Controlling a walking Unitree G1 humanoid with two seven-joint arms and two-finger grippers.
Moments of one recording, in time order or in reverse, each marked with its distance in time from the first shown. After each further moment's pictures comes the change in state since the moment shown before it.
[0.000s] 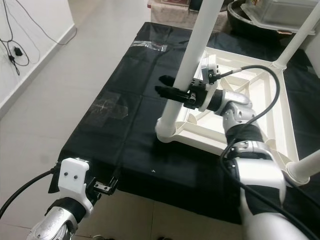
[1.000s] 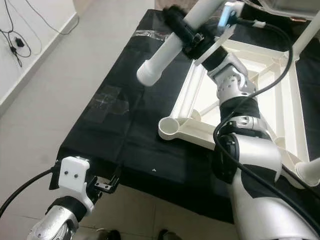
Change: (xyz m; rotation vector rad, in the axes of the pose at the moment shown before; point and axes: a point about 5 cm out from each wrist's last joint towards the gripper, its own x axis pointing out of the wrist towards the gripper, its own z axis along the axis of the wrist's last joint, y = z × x) left arm 0.000 0.000 0.003 0.007 -0.003 -0.003; right arm 0.009 -0.040 0.078 0.000 -0.457 -0.654
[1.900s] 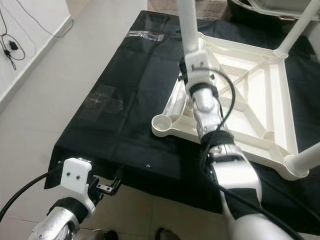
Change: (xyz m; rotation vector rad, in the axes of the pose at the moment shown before) left arm -0.001 -0.004 -0.003 -0.007 0.012 -0.010; right arm -0.033 -0.005 -0.084 -0.776 0.275 -0.461
